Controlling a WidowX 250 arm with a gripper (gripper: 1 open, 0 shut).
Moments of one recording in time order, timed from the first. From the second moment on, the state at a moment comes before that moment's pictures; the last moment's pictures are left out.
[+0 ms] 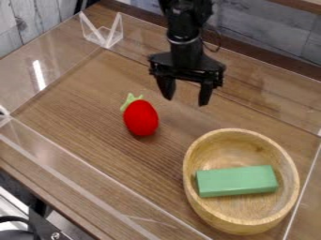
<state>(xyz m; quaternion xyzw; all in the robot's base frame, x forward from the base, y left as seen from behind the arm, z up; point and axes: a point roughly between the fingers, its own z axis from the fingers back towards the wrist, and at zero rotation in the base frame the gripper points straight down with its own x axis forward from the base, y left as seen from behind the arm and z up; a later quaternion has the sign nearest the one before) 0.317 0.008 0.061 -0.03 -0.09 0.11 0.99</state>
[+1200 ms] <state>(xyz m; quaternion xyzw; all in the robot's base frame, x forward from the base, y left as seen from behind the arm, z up) 0.300 0.010 0.043 -0.03 -0.07 0.09 0.99</state>
